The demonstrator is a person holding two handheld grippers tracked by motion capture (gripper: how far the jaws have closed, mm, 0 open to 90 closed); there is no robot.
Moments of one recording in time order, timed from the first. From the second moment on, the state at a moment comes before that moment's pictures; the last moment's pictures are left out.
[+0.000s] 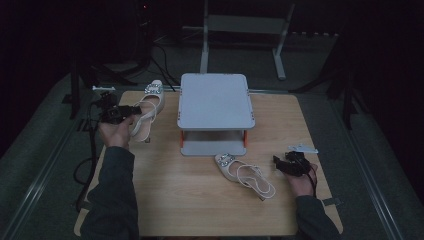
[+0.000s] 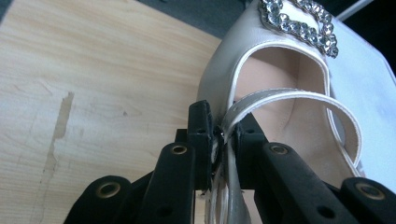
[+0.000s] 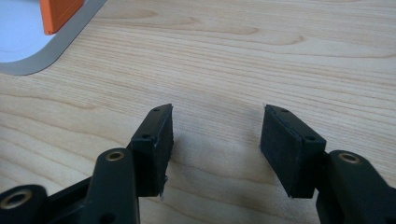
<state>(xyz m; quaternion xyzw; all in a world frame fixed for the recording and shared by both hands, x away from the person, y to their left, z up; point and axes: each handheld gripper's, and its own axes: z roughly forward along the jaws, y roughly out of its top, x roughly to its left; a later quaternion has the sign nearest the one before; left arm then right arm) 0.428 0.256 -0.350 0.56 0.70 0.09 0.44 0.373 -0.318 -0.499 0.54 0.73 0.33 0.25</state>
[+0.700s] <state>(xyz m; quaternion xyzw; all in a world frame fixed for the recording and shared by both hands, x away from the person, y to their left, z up) 0.445 0.222 -0.301 0.56 0.68 0.09 0.46 0.373 -0.318 -0.500 0.54 0.73 0.34 0.25</state>
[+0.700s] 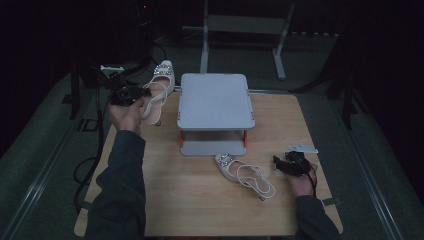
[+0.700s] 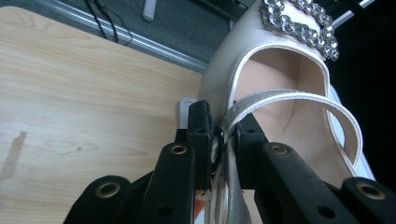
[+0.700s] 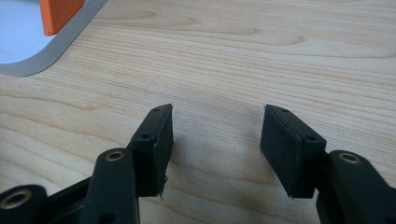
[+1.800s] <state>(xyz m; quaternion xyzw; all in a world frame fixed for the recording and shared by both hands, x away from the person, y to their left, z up) 0.484 0.123 -0.281 0.54 0.70 0.06 0.45 0.374 -0.319 -0.499 0.54 0.73 0.34 0.25</state>
